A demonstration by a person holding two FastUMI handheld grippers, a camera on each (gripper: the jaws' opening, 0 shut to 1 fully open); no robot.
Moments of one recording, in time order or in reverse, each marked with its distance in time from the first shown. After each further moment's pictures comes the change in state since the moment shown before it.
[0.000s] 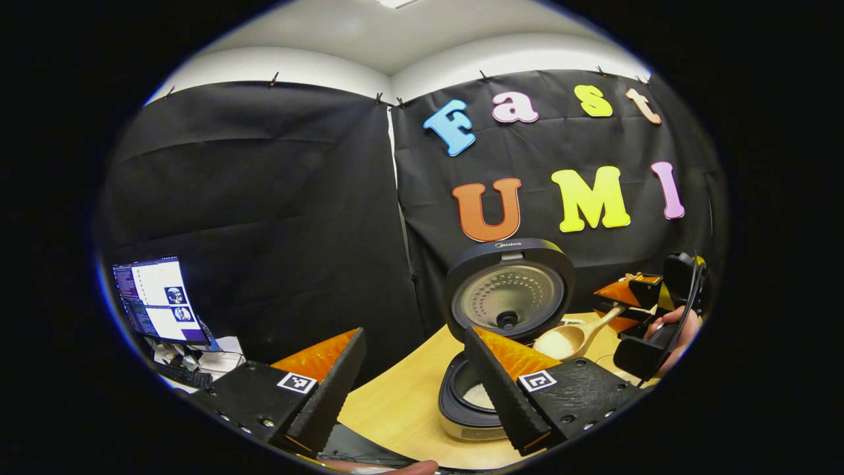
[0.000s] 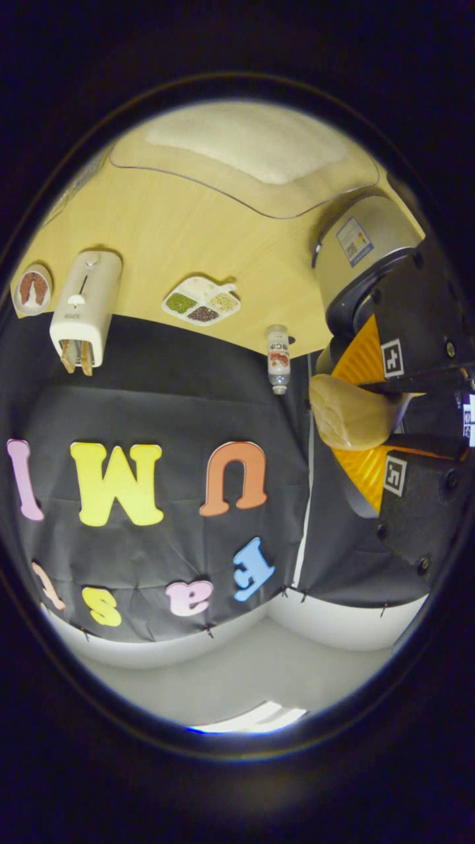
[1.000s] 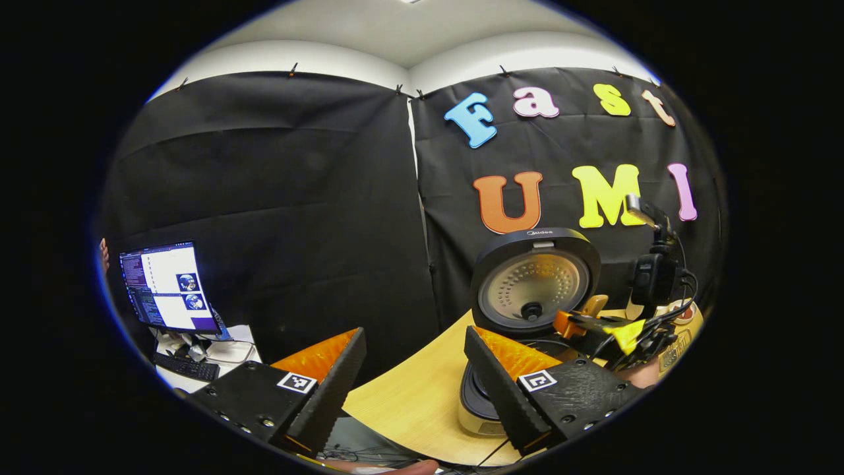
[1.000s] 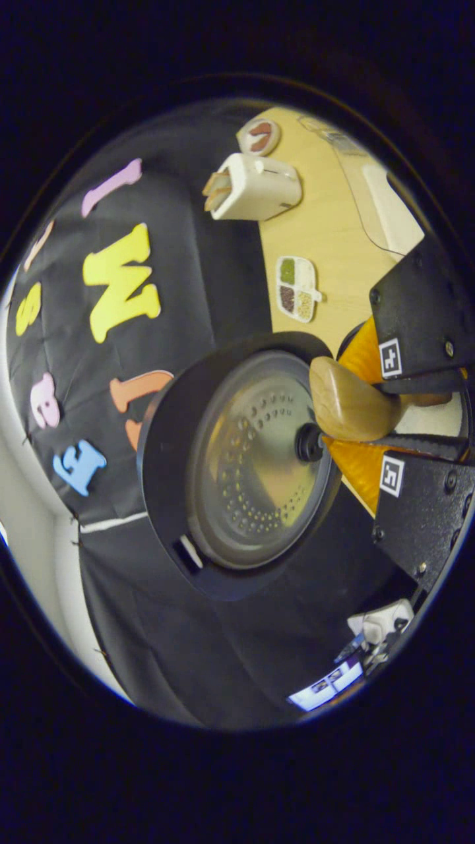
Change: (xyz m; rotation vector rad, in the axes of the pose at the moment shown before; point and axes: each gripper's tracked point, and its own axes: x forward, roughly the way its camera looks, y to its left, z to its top) left arm -0.004 0.026 -0.015 -0.029 0.036 0.060; right arm 0.032 -0.013 -0.113 -1.283 0.070 -0.189
